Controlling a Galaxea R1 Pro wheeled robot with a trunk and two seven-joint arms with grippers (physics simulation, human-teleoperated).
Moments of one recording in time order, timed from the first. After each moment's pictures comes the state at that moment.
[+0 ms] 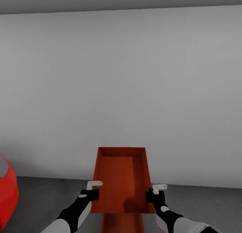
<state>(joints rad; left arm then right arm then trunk) -0.56 -0.10 -0.12 -0.40 0.10 0.13 0.16 -0.66 0.08 0.45 0.00 -0.36 -0.41 -0.12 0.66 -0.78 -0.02</state>
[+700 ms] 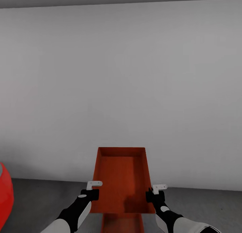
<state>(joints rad) -0.56 -0.10 -0.12 -0.40 0.10 0.13 0.16 -0.66 0.08 0.45 0.00 -0.36 -0.41 -0.12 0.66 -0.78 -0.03</state>
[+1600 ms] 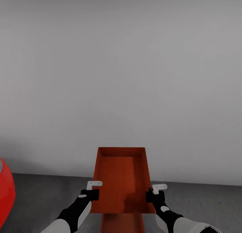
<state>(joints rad) -0.56 -0.10 -0.12 -0.40 0.10 0.13 0.16 -0.66 0.08 0.45 0.00 -0.36 -0.41 -0.12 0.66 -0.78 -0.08</state>
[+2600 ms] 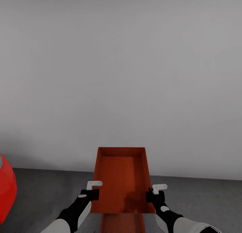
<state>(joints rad) -0.56 -0.10 -0.12 -0.40 0.10 0.14 0.16 -0.66 0.08 0.45 0.00 -0.36 -0.41 -0.12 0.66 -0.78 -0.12</state>
